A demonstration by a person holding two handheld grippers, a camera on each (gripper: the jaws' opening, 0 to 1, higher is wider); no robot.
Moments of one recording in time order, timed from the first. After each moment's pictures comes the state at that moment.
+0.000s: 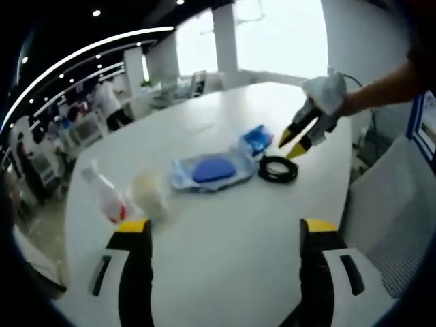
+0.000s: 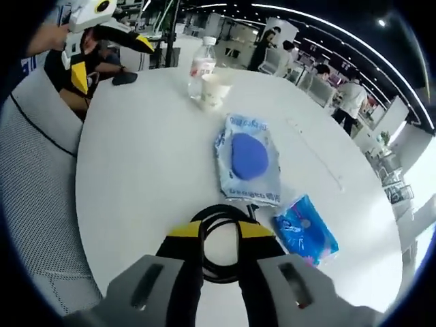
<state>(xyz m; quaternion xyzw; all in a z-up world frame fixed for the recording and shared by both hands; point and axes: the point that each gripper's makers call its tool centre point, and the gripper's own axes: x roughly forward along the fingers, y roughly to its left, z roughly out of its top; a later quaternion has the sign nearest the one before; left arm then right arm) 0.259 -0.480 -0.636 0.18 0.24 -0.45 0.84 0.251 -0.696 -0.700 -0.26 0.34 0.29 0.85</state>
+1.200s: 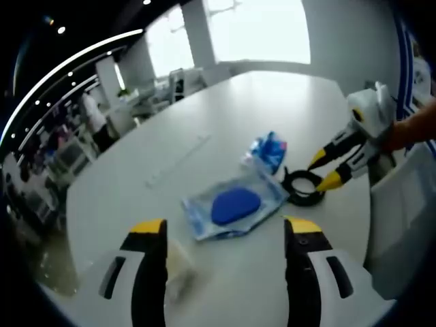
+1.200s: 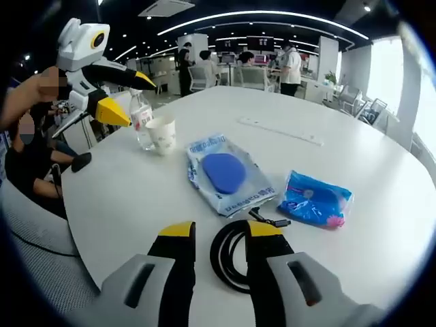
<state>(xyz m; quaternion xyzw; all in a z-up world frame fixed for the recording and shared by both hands) 0.364 -0.550 -0.607 0.25 0.23 -0.50 0.80 0.260 -0.684 -0.689 -0.04 0.32 0.13 0.94</state>
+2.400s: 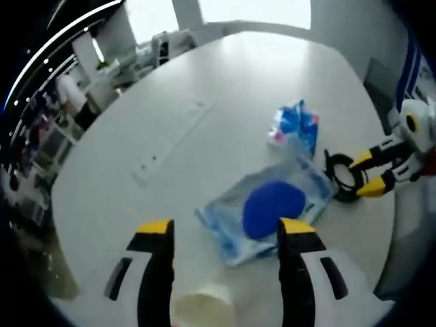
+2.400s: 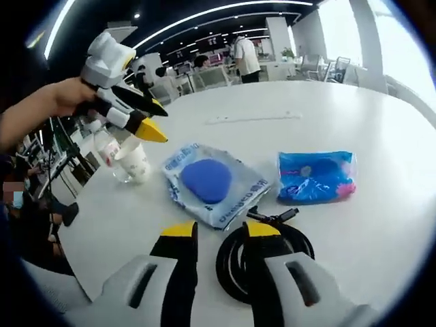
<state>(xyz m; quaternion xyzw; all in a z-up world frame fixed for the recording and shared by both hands) 0.451 -0.597 -0.672 0.32 0.35 -0.49 0.73 0.287 -0.688 -0.715 0.09 0.32 0.05 0.94</state>
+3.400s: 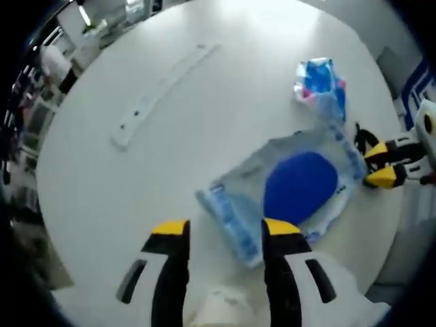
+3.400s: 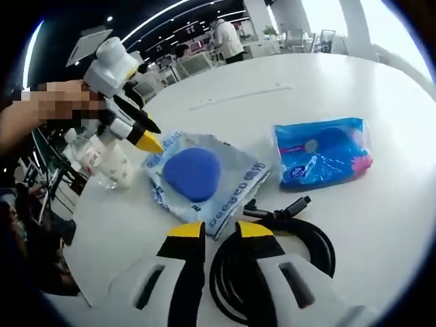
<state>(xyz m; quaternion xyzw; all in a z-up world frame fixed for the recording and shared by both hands) 0.468 -0.584 -0.742 0.37 0.47 -0.46 0.66 0.309 -0.690 -0.753 0.16 0.37 0.02 0.91</state>
